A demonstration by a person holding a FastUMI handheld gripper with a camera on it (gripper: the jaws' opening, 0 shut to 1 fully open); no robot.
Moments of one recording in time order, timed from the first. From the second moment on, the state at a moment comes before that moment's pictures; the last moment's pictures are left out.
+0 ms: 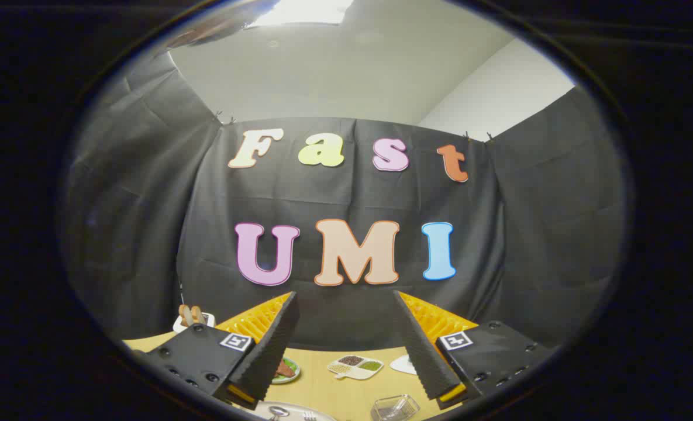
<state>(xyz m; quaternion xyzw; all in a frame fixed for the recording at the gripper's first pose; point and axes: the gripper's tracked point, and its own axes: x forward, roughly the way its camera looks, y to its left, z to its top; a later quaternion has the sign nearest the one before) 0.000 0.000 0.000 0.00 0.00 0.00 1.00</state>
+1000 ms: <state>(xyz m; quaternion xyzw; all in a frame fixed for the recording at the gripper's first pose) 0.007 0.013 -0.017 0.00 0.02 0.02 1.00</state>
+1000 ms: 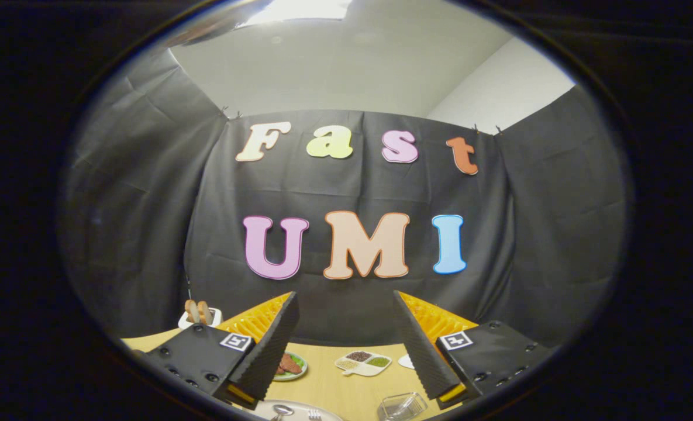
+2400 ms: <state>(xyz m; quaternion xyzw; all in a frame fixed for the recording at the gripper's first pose) -0.063 0.034 -0.296 -0.07 0.36 0.11 0.92</state>
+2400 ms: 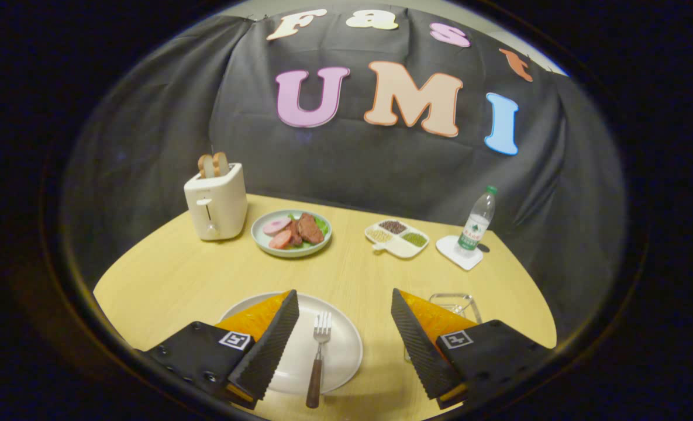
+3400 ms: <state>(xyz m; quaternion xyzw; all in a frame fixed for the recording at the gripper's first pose) -0.125 0.035 -0.415 -0.12 0.54 0.12 0.83</state>
